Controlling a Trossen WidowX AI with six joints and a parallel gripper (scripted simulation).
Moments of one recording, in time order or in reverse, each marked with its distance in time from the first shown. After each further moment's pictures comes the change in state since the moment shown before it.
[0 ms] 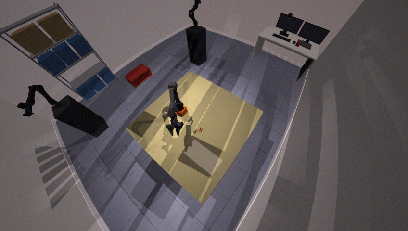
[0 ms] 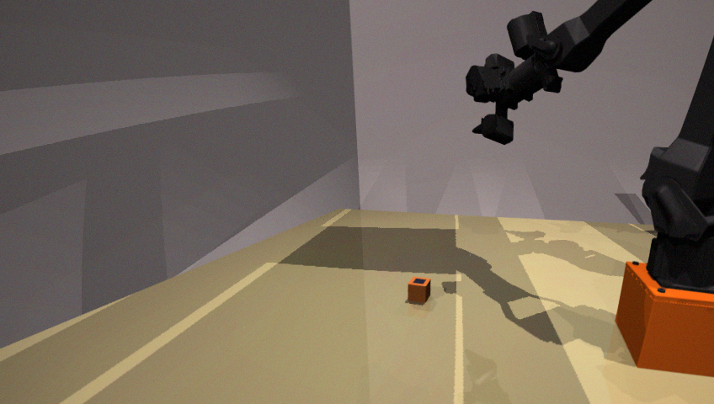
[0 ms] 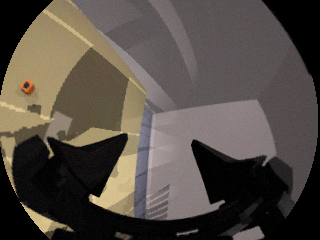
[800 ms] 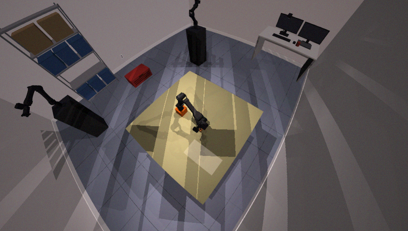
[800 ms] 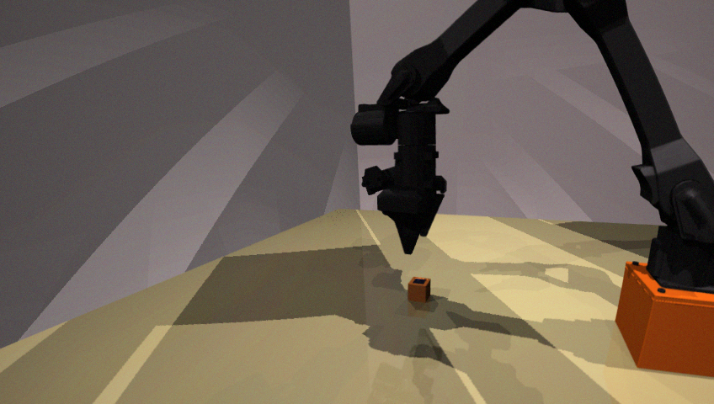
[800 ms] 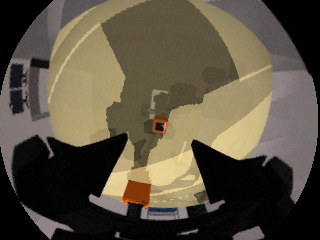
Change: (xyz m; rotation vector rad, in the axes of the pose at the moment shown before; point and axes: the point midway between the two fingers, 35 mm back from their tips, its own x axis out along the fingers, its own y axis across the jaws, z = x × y) arm -0.048 0.283 0.145 0.375 0.620 1.077
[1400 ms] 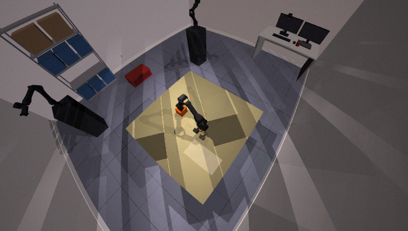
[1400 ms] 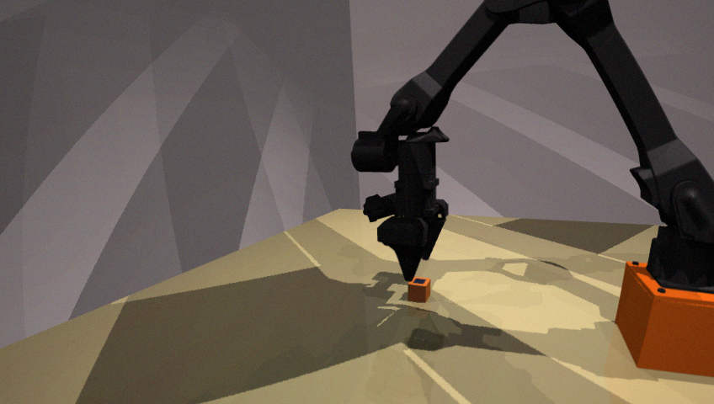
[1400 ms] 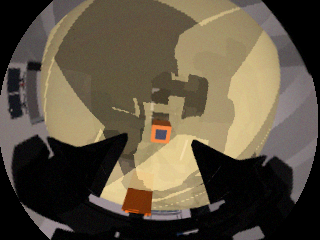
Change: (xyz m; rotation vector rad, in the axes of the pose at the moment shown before) arm 0.044 0.002 -0.004 0.028 0.022 -0.001
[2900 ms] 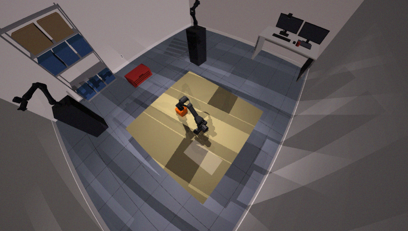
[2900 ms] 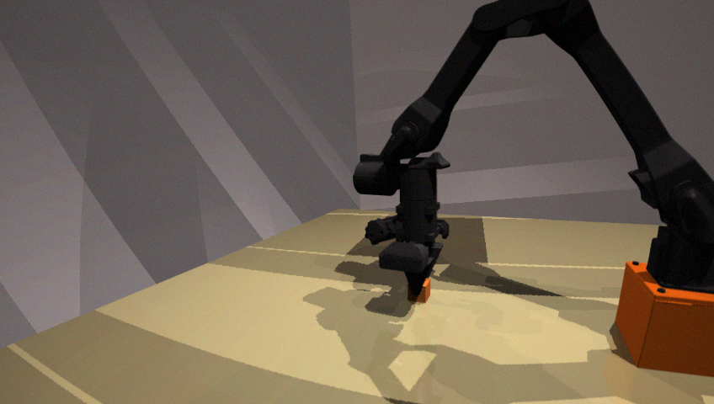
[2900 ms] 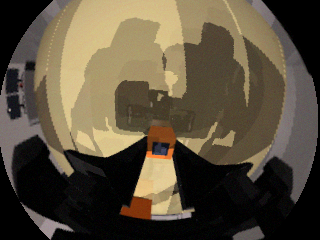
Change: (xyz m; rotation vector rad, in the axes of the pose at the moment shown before) arm 0.038 0.000 -0.002 0.003 0.005 0.000
